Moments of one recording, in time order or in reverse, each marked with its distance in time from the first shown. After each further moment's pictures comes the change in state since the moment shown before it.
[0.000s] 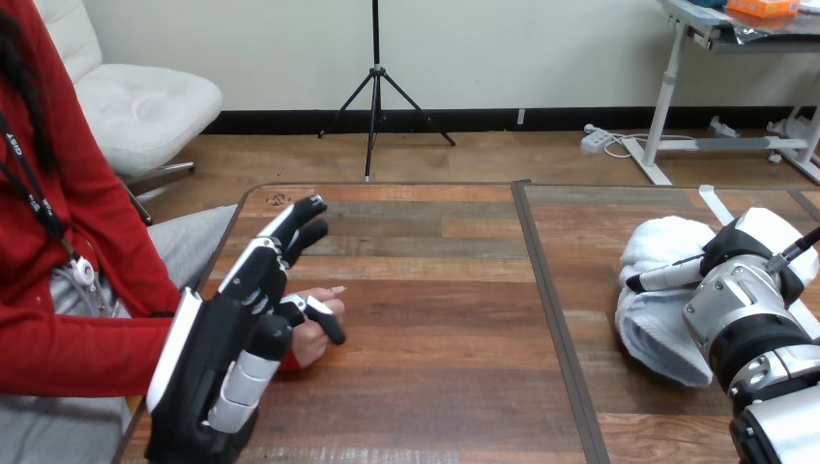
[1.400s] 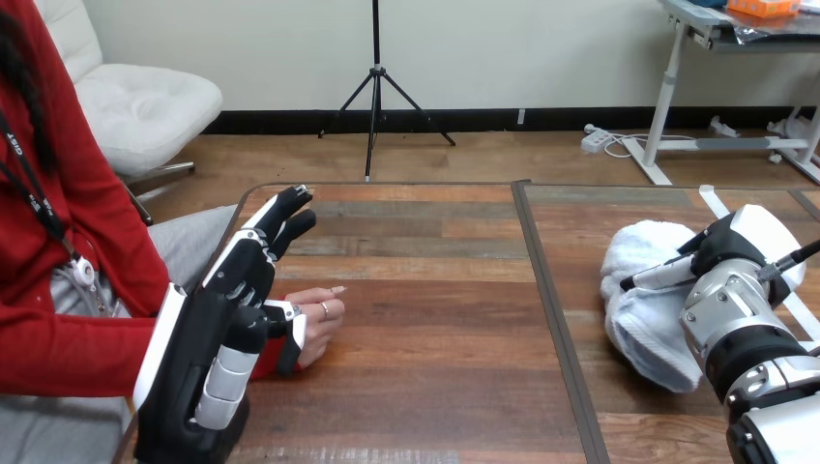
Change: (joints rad) left arm 0.007 0.000 0.012 -0.023 -0.030 0.005 0.000; right arm 0.029 0.014 -0.054 0.000 0.072 -0.111 -0.111
